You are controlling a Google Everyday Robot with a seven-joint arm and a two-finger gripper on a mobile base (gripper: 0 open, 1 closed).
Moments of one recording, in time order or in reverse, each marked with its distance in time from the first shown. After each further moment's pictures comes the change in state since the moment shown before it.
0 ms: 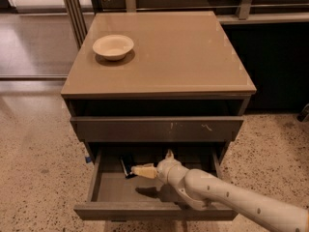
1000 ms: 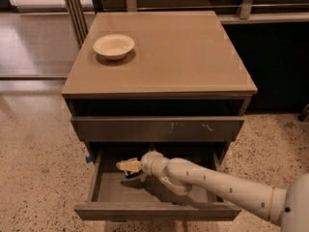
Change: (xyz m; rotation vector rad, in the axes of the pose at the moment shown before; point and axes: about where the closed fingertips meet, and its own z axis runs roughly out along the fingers) arm -0.001 0.035 0.076 -0.112 0.020 -0.032
